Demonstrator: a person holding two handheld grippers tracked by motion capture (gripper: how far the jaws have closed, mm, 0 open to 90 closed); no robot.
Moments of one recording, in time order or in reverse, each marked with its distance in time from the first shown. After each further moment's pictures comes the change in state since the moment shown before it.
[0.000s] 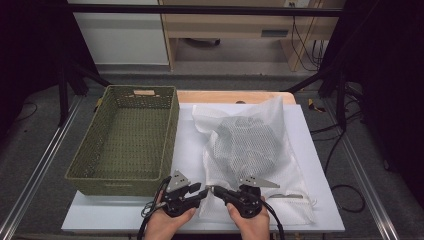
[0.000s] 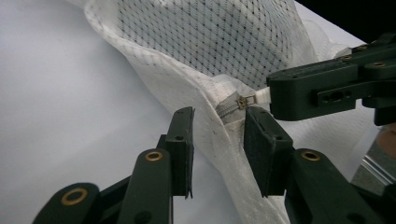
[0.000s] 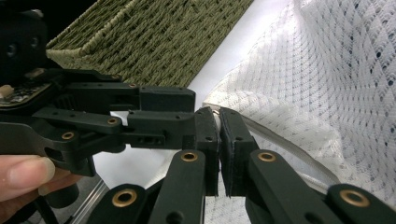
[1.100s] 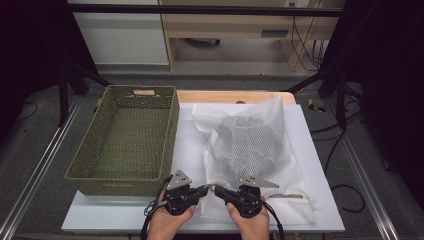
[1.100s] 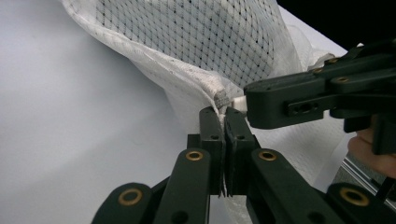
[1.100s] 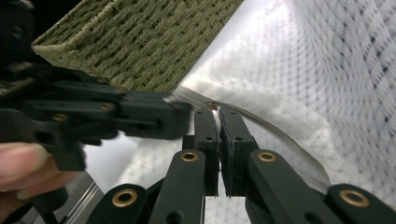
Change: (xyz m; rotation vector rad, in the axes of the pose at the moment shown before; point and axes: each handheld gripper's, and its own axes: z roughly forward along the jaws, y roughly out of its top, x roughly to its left) left arm 0.000 0.002 0.001 -0.012 -0.050 -0.021; right arm -0.005 -0.003 0.003 0.009 -0.022 -0.002
